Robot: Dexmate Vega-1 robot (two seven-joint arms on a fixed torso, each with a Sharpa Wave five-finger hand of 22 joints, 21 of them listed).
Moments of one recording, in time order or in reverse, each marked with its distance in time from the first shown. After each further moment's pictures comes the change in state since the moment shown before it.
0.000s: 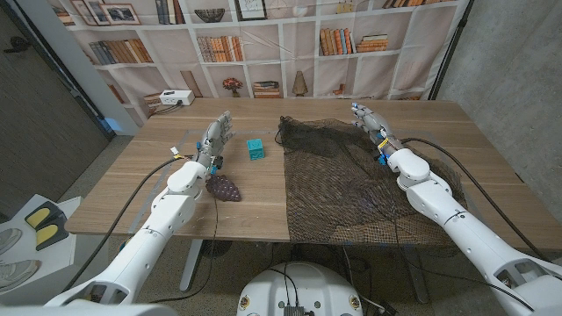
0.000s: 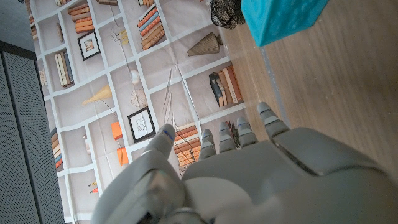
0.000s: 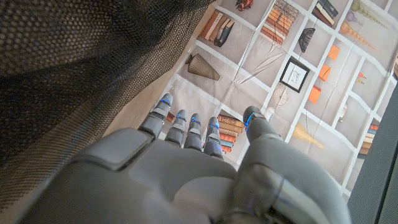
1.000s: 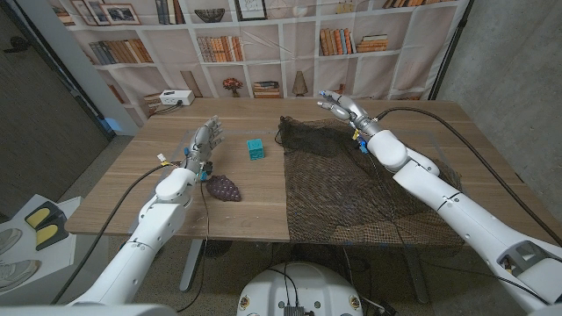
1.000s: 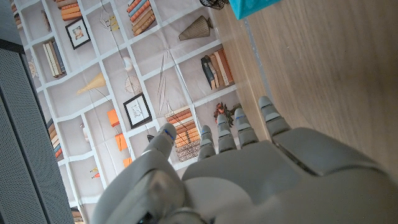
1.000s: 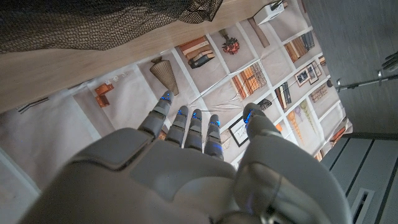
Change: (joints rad) left arm 0.083 0.007 -0.071 -0.073 0.035 0.023 0.040; left_hand 0.000 0.000 0.020 0.004 0.000 0.062 0.019 0.000 0.005 0.091 0.002 0.022 0.009 0.090 -0.002 0.015 0.009 0.042 0.030 0.023 0.008; right arm 0.106 -0.085 -0.188 -0.257 -0.391 -0.149 -0.061; right_hand 0.030 0.015 0.009 -0.017 0.005 0.043 -0.011 0.007 0.000 0.045 -0.009 0.008 0.001 0.039 -0.029 0.011 0.003 0.015 -0.008 0.014 0.000
